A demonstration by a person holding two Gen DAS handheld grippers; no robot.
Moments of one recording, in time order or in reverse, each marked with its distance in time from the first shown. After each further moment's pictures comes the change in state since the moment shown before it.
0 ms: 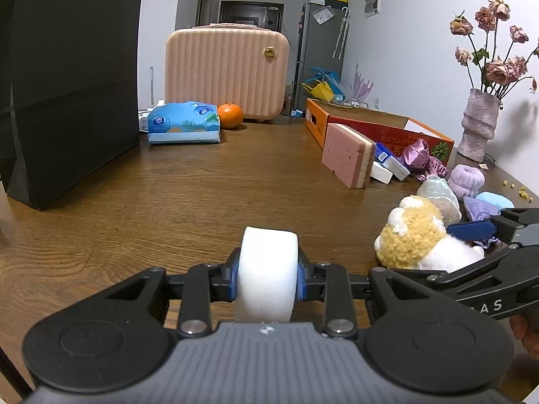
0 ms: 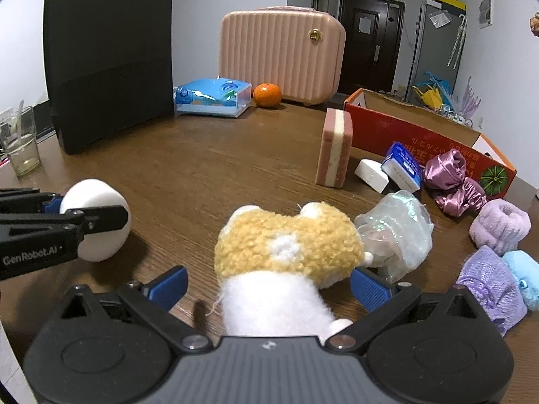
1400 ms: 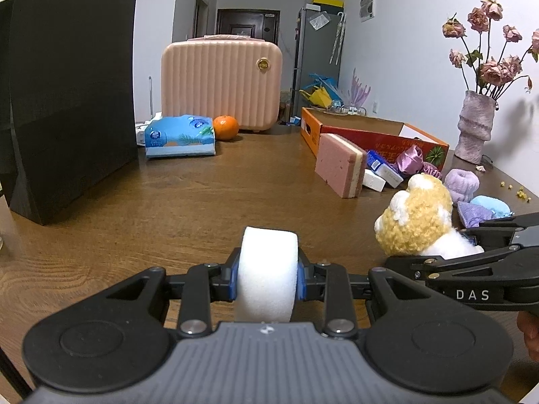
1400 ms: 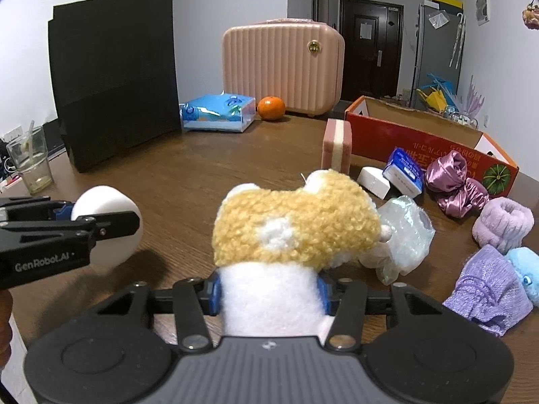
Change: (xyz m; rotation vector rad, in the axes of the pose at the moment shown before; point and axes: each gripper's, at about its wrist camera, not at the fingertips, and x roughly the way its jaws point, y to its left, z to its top) left arm -0.010 -0.013 0.007 0.026 -0.031 0.005; right arm -0.016 -0.008 -0.001 0.037 -0.054 0.048
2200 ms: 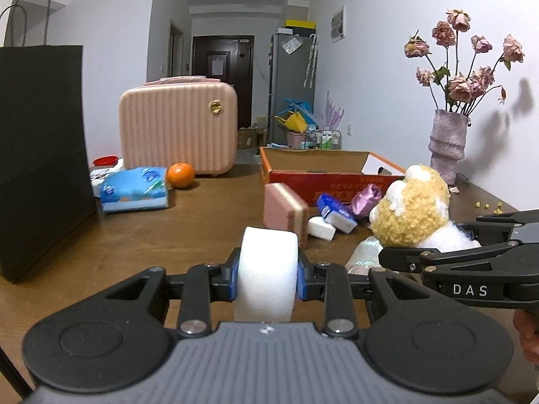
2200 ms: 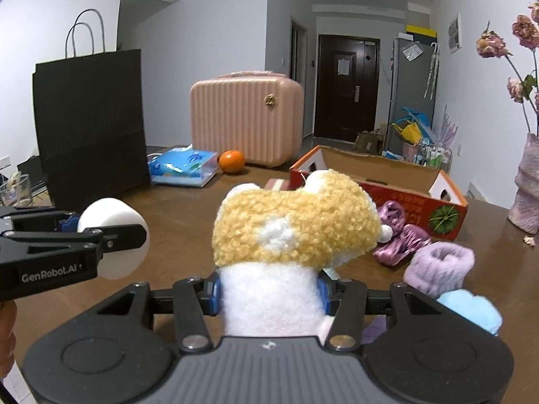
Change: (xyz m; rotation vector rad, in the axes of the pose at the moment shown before) left arm 0.003 -0.070 0.046 0.059 -0.093 -0.062; right arm -0.048 -0.062 0.025 0.023 -0.150 -0.066
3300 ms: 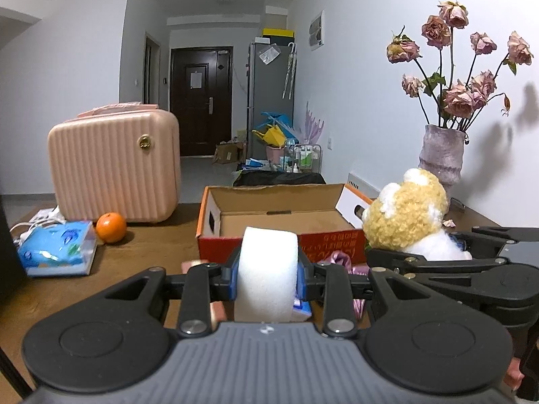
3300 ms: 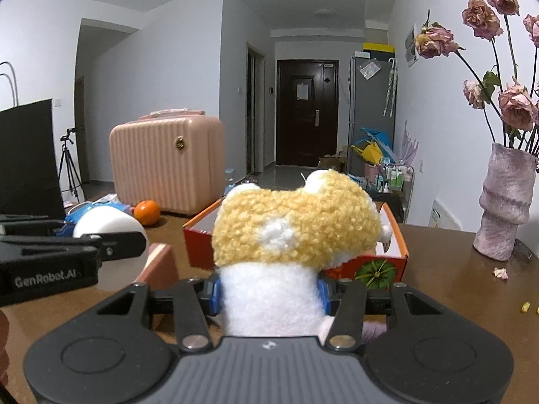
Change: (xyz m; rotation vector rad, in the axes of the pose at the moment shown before) left arm 0.126 -0.083 0.083 0.036 -0.043 -0.048; right arm 0.061 -0.126 0.048 0.066 -0.114 -0.113
